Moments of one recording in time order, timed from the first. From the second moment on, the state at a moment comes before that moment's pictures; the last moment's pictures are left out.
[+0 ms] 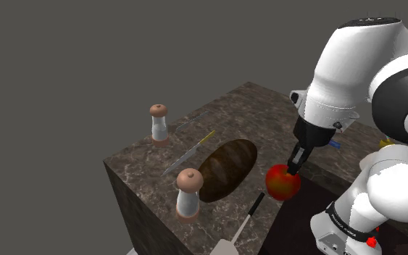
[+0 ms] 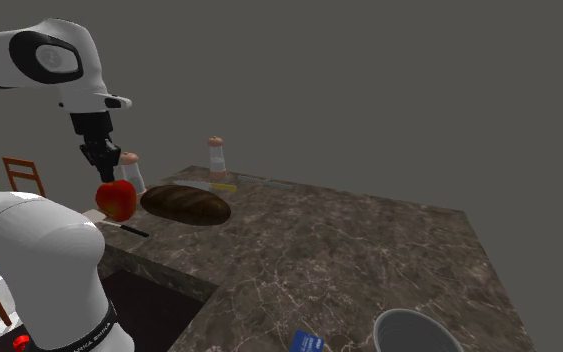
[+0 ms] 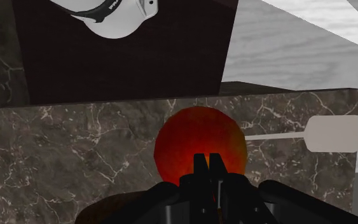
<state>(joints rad) 0.15 -1.04 0.52 -2.66 0.41 1.62 0.20</state>
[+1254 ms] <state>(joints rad) 0.19 -1.02 0.61 -2.81 0.49 1.79 0.20</state>
